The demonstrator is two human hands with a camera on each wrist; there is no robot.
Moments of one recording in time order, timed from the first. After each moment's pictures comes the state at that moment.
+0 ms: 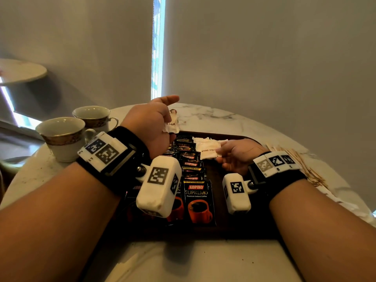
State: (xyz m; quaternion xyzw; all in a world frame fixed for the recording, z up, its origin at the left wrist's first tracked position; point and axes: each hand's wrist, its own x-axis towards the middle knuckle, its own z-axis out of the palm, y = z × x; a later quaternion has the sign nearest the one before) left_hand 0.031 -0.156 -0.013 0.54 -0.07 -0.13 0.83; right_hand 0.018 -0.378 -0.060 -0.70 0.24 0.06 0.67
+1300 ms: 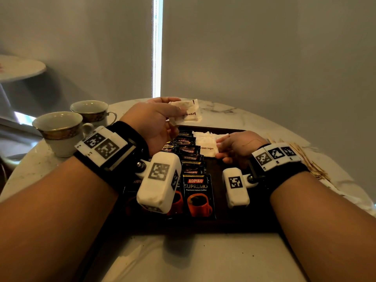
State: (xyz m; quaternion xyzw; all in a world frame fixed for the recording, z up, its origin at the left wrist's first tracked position) left_hand 0.030 -0.157 -0.018 0.55 -0.08 -0.14 0.82; right_hand 0.009 -0.369 -0.047 -0.78 0.26 0.06 0.57
